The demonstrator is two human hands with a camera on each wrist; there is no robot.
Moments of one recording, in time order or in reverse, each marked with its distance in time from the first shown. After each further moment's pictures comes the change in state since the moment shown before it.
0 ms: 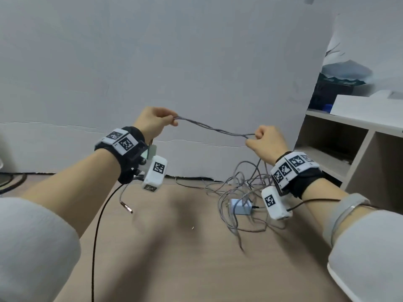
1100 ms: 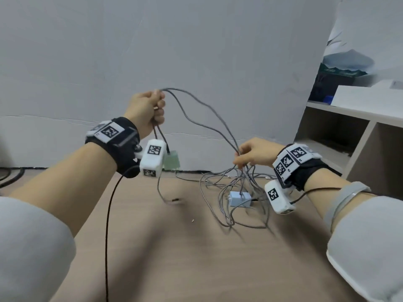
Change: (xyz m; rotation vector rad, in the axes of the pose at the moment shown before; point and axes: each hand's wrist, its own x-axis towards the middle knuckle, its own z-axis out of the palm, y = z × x) left_hand -0.009 0.018 -0.003 -0.659 -0.010 -0.126; right_hand -0.004 0.014 0.012 -0.009 -0.668 0.024
